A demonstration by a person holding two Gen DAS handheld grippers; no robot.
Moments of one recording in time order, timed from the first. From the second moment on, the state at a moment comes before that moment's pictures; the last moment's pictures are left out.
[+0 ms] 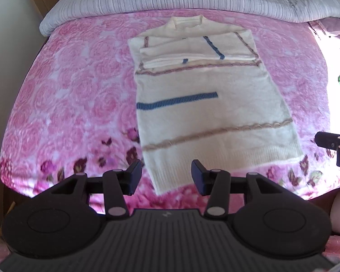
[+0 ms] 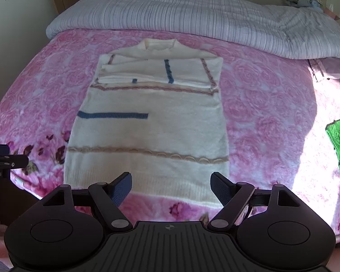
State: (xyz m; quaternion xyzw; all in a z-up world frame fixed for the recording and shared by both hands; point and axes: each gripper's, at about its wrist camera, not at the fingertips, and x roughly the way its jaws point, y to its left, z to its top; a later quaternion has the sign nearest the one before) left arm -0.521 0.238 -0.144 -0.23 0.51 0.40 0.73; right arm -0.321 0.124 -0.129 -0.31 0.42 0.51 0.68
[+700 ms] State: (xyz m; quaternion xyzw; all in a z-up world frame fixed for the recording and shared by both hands) left arm -0.539 0.299 -0.188 -0.30 0.48 0.38 0.73; right arm -0.287 0.183 -0.159 -0.29 0.48 0.48 0.68
